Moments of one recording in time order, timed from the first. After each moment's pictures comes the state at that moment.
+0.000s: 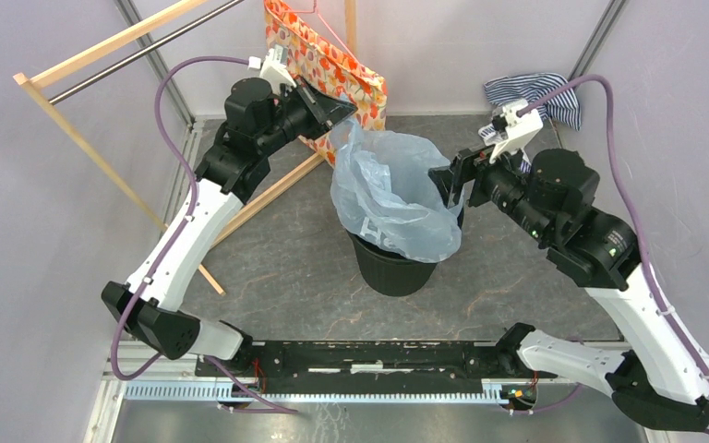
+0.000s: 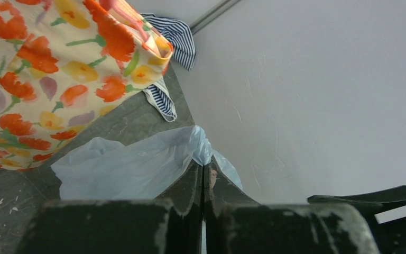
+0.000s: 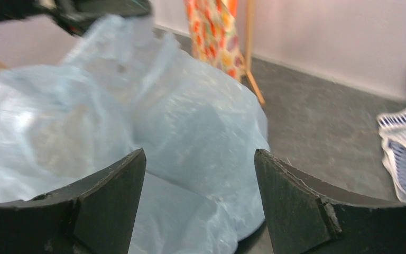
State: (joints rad) left arm -0.49 1.41 1.61 -0.28 0.24 -0.85; right arm 0.74 0.99 1.52 -0.69 0.20 0.17
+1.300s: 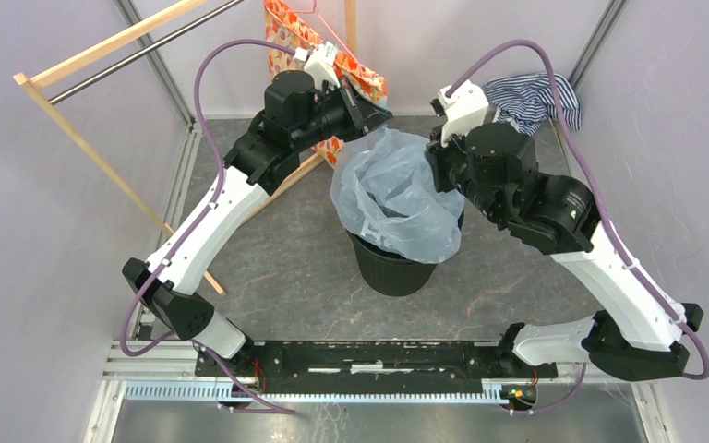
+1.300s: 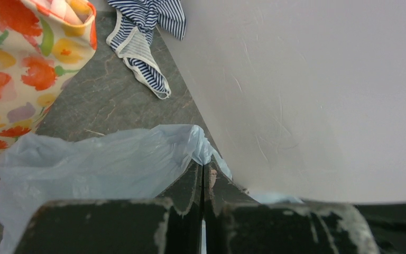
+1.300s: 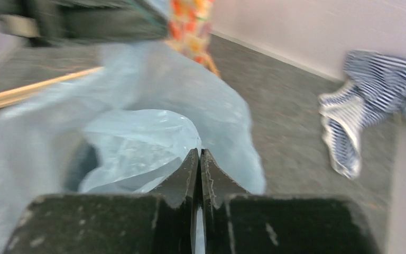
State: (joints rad) left arm -0.64 1.54 1.79 -0.38 0.21 -0.75; right arm 0.93 1.27 1.83 -0.89 0.51 0.10
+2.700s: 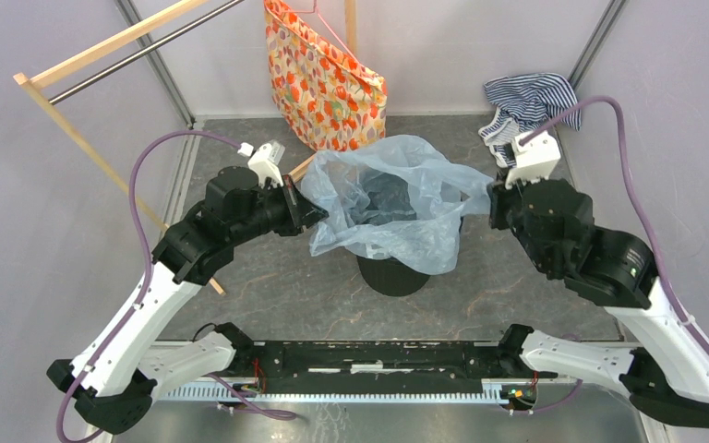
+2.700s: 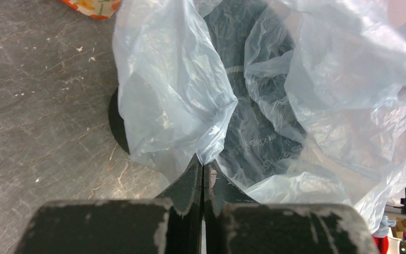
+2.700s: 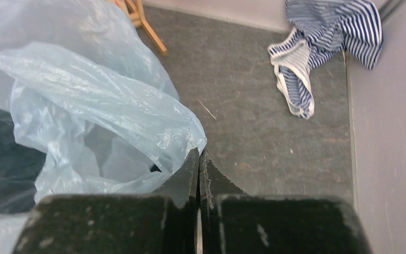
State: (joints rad) left arm -0.64 0.95 1.23 -0.70 0.12 -0.69; right arm 0.91 0.95 1.53 -0.94 0.70 0.18
